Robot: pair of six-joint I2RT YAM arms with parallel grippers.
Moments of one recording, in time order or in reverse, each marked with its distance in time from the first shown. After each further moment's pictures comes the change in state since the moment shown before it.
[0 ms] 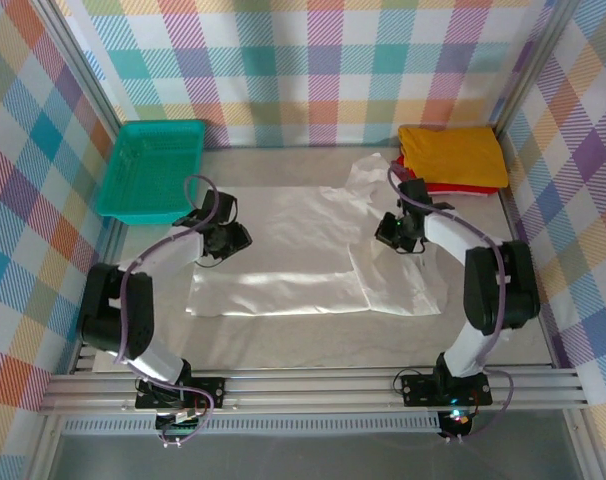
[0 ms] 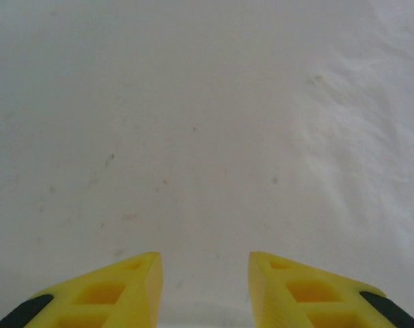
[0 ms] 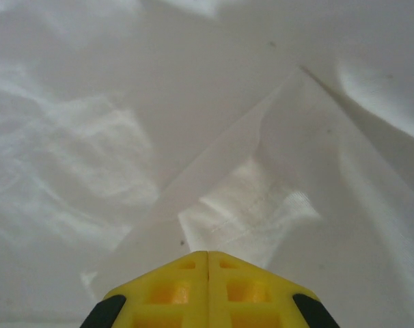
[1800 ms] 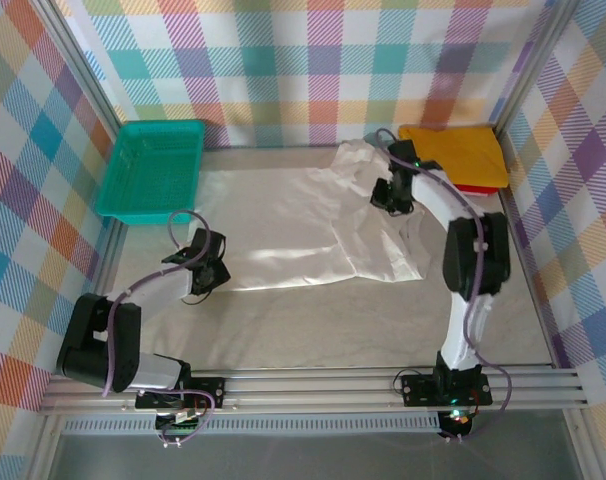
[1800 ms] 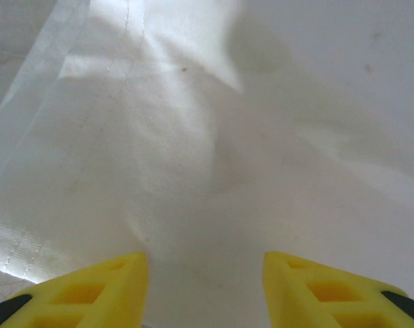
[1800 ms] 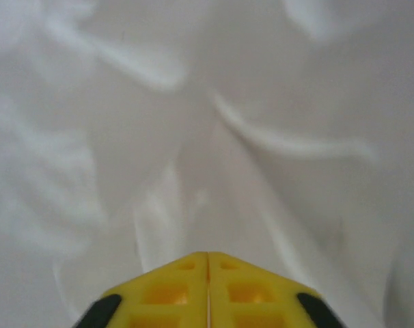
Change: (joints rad) left arm 0.027 -0.223 -0.361 0.060 -0.239 -0.007; right arm 0.008 0.211 0.440 -0.205 0.096 -0.121
